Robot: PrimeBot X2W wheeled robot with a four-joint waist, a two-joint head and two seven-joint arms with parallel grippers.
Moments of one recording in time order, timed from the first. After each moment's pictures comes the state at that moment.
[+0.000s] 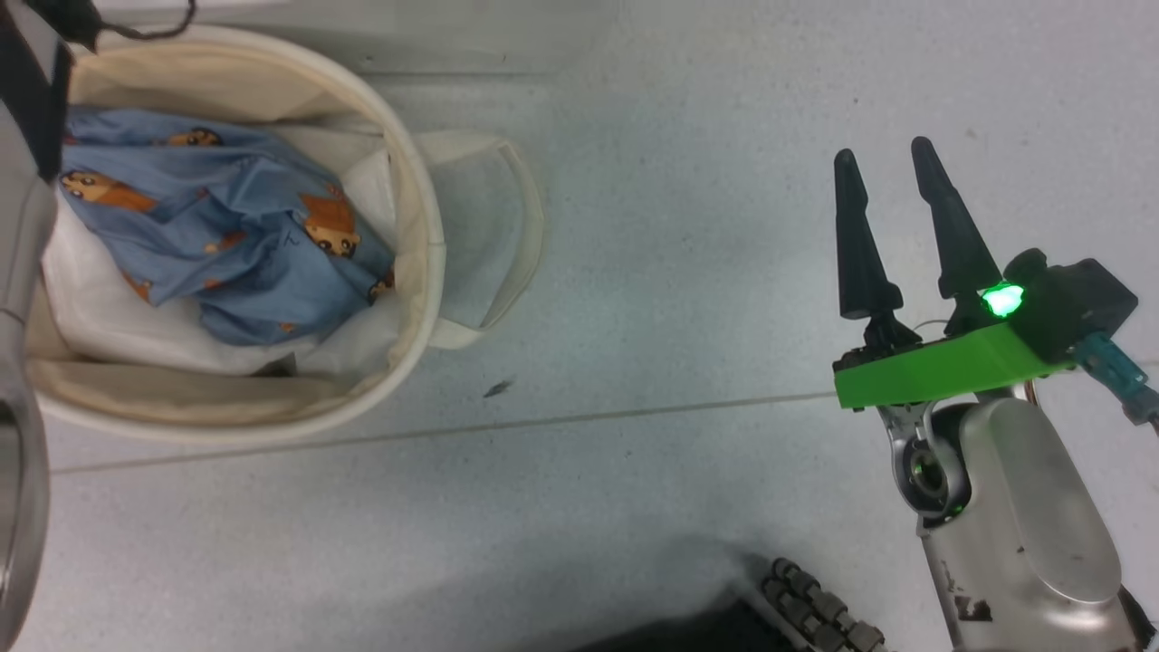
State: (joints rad) left arm -1.62 0.25 -0.51 1.16 -0.68 -0.12 0.21; right arm -0.47 -0.05 0.11 0.17 0.27 0.13 -0.26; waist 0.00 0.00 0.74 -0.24
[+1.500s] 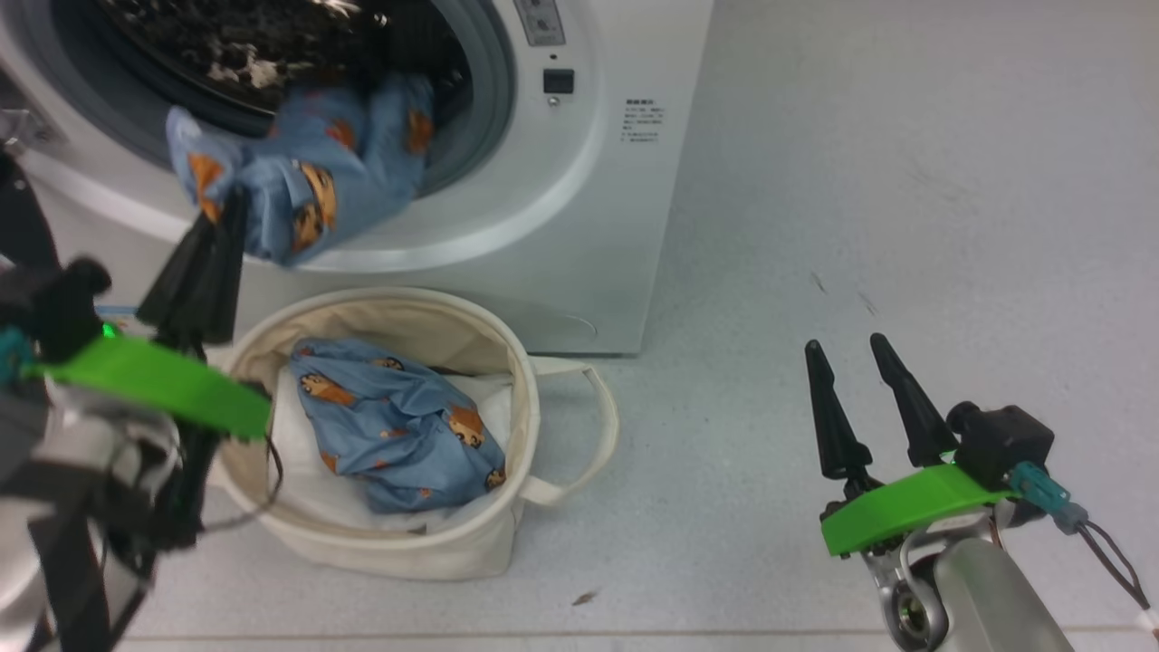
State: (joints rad) left arm -0.65 0.62 -0.59 0.19 -0.91 0.08 -0.25; right arm -0.26 -0.05 0.13 0.31 0.27 0.13 -0.26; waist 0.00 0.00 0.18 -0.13
